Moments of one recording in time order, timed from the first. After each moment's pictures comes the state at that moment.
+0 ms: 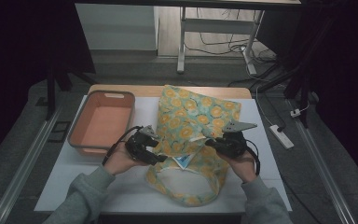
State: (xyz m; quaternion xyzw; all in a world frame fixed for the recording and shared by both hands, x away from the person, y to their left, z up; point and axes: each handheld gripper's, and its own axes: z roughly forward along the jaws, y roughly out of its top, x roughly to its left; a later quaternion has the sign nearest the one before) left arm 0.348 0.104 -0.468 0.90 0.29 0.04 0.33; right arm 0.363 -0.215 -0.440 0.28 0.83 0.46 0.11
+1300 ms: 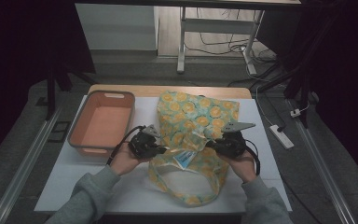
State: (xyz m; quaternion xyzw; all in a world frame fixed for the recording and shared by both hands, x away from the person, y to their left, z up) left arm 0.345 0.107 -0.462 0.88 0.29 0.04 0.37; right arm 0.367 -0.214 -0.448 0.29 0.84 0.45 0.09
